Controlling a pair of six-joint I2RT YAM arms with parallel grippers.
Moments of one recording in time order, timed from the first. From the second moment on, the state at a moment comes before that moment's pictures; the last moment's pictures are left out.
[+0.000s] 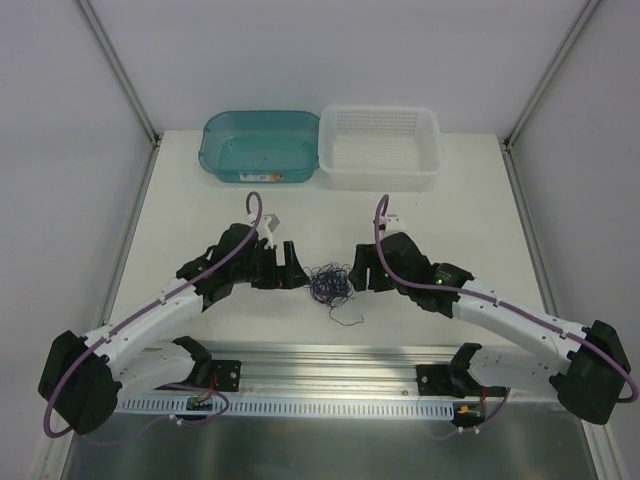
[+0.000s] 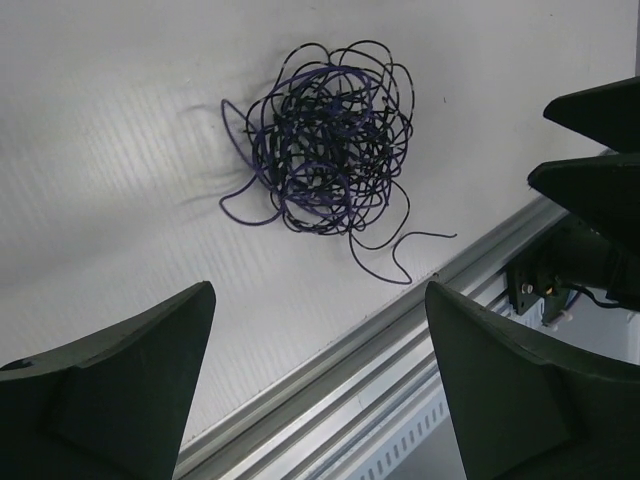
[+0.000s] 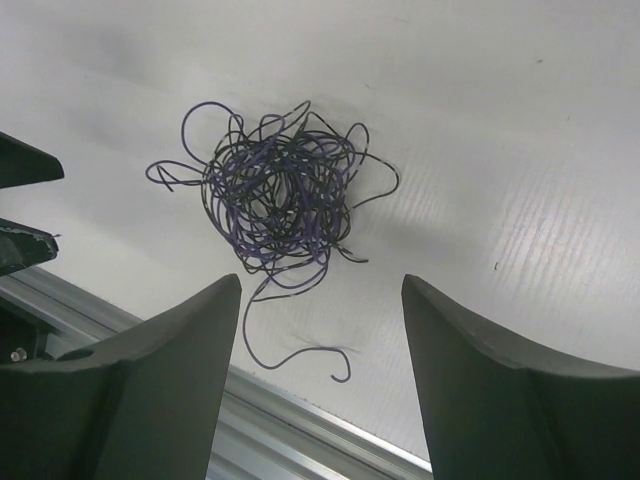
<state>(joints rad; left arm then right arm) -0.58 0.97 0.59 -0.31 0.27 -0.66 0.89 1.09 0.77 -0.40 0.20 0.62</state>
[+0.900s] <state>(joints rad) -0.76 1.58 0.88 -0.27 0.15 -0.34 0.92 1.06 0.59 -0.21 0.16 0.62</state>
